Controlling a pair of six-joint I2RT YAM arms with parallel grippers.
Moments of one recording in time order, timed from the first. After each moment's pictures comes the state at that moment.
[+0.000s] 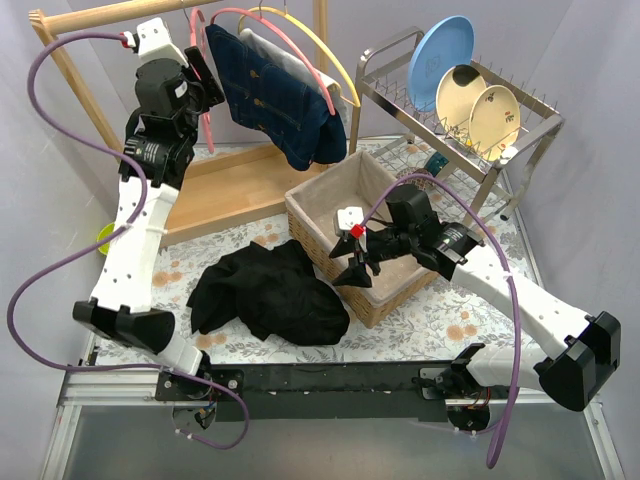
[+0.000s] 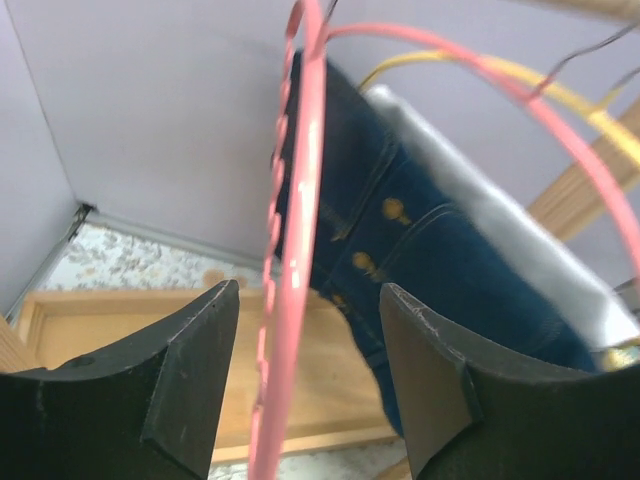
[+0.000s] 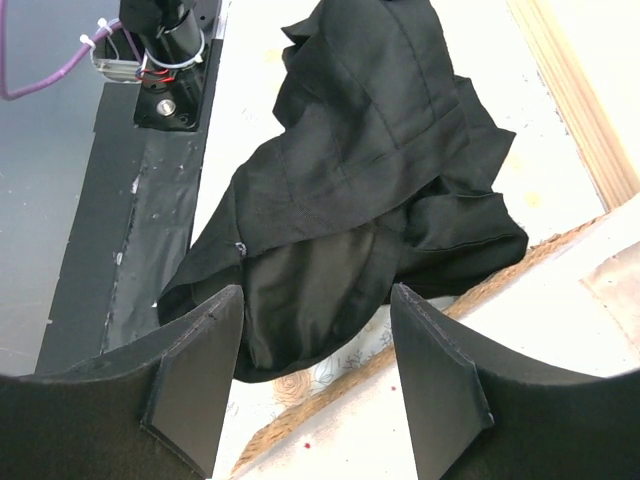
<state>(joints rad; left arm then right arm) -0.29 1.52 2.01 -0.49 -0.43 -0.29 0.74 1.22 1.11 -0.48 -0.83 -0.49</state>
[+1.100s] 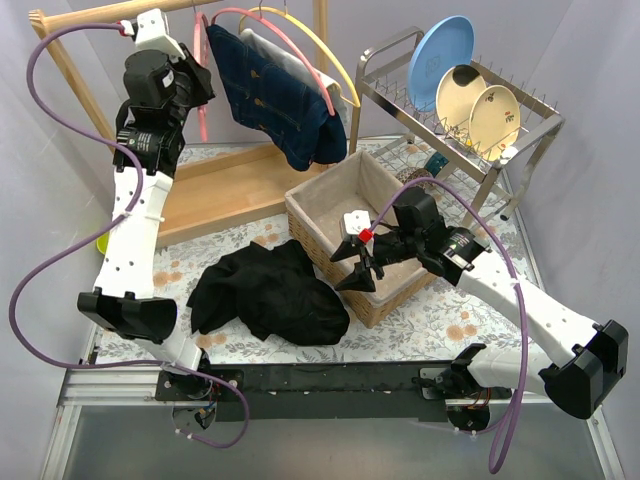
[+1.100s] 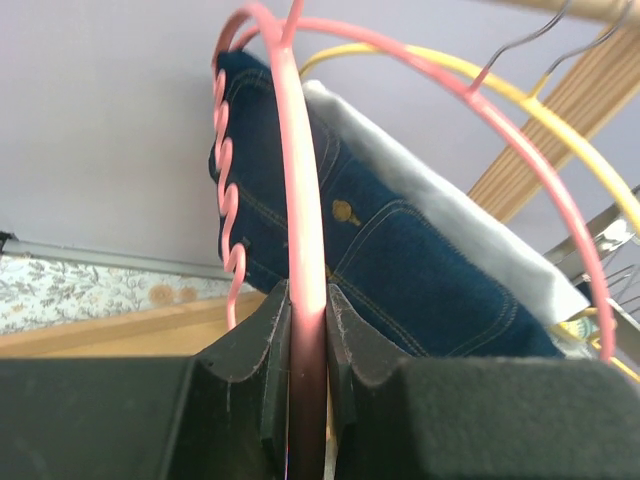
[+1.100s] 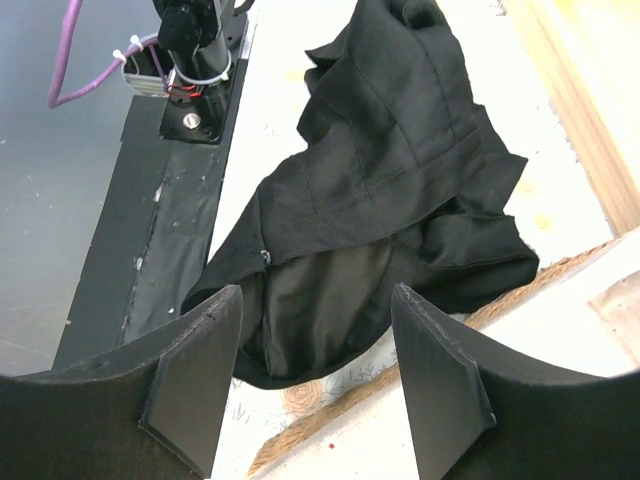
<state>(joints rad) -0.16 1.62 2.06 -0.48 -0.12 -0.31 0.74 1.16 1.07 -0.45 -0.89 -0.48</state>
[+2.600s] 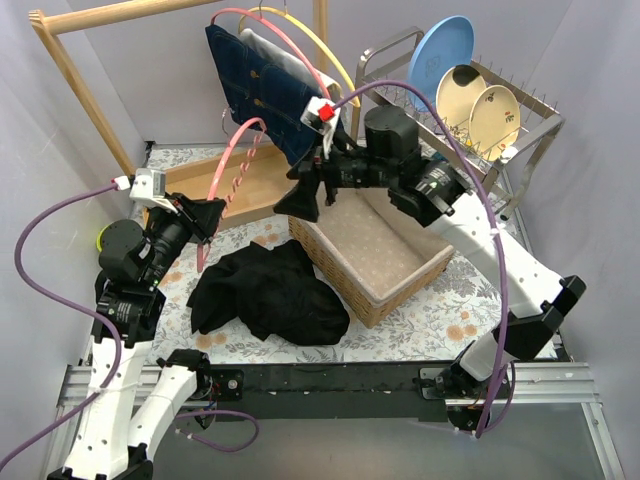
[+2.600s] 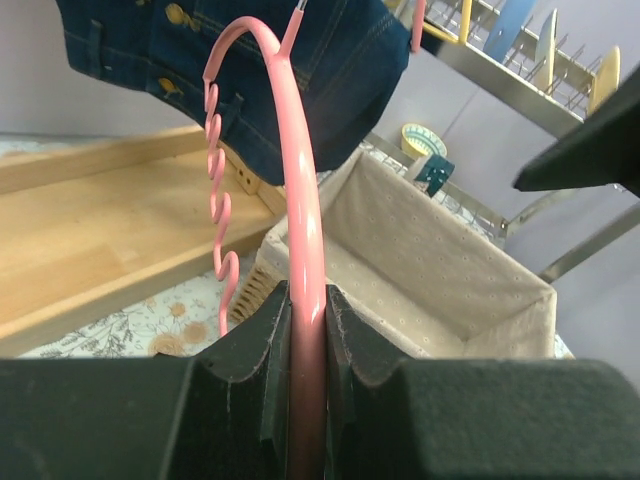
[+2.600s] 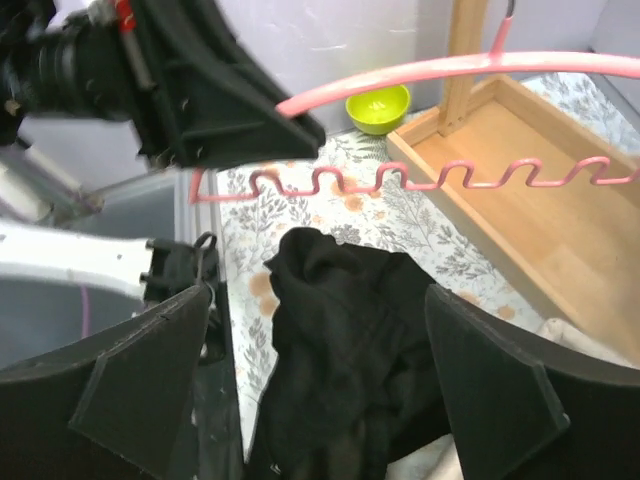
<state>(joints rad) -0.16 0.66 1.02 -0.33 0.24 -0.39 0.83 1.55 1.88 -0.51 -0.64 0.07</state>
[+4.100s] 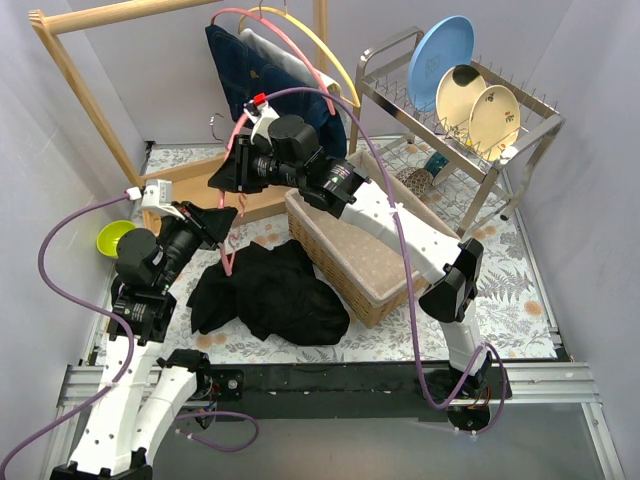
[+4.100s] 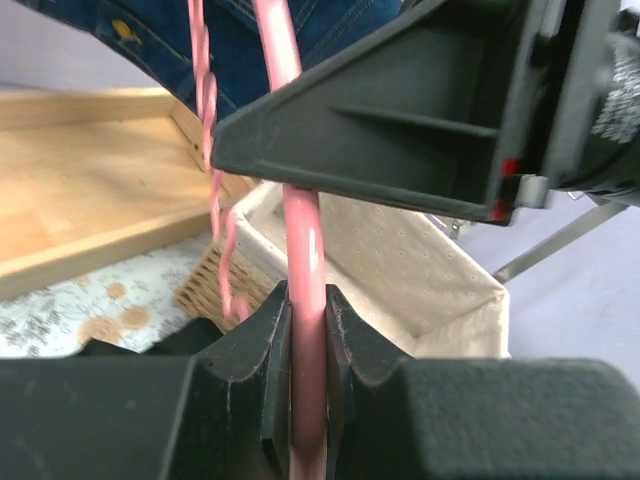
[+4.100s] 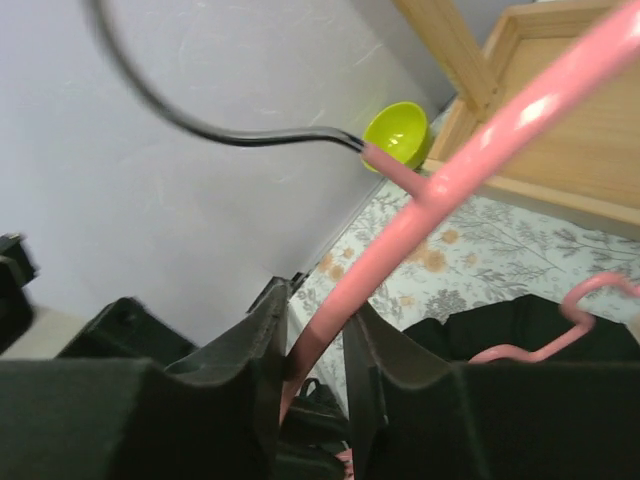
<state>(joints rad) -0.17 0.62 0.84 -0.18 0.28 -0.54 0.99 2.03 2.26 -0.44 -0.19 0.70</state>
